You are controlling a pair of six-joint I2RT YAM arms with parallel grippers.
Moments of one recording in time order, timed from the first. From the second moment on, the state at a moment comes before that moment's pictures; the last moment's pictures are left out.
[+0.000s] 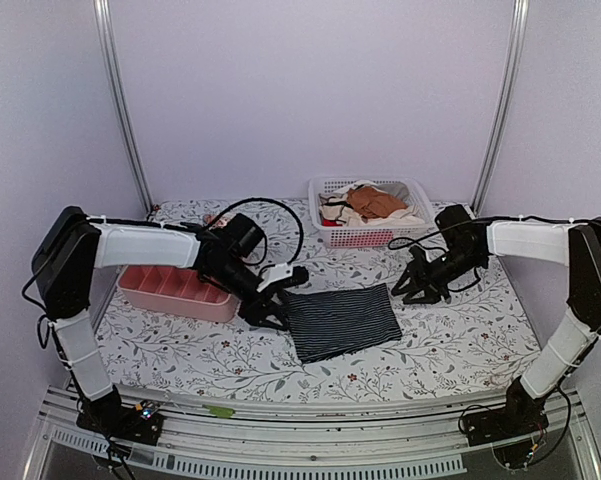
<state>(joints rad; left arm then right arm) -0.73 1.84 1.19 -0.52 0.69 0.66 0.33 1.64 1.02 -0.64 -0.67 0.52</state>
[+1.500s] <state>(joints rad) -0.57 1.90 1.19 -0.38 0.47 0.40 0.40 1.84 1.19 -0.52 -0.71 0.48</state>
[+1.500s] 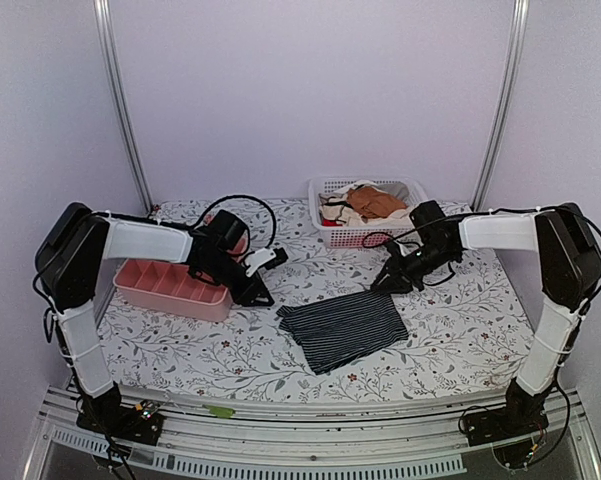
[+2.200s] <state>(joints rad) -0.66 1.84 1.10 -0.32 0.34 0.34 0.48 1.82 1.02 -0.54 -0.71 0.51</state>
